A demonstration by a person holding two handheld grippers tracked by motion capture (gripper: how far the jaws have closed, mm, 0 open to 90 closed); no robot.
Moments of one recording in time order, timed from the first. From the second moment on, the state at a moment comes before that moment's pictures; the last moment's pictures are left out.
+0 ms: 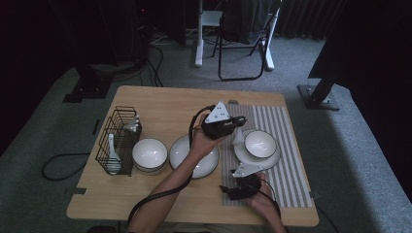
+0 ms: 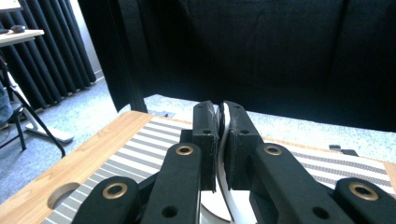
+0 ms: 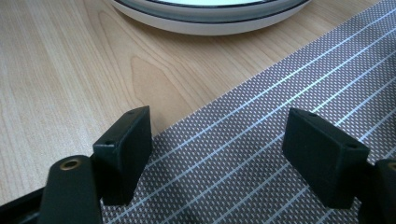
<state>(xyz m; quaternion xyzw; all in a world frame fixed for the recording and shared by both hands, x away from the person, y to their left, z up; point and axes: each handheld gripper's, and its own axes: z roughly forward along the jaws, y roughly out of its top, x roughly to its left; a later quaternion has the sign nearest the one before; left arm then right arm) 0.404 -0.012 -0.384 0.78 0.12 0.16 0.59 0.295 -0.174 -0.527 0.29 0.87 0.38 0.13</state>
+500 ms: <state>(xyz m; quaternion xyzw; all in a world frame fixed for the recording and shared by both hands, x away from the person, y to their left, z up) 0.408 -0.038 -0.389 0.79 0.11 0.15 0.59 0.295 -0.174 -0.527 0.29 0.87 0.38 0.13</state>
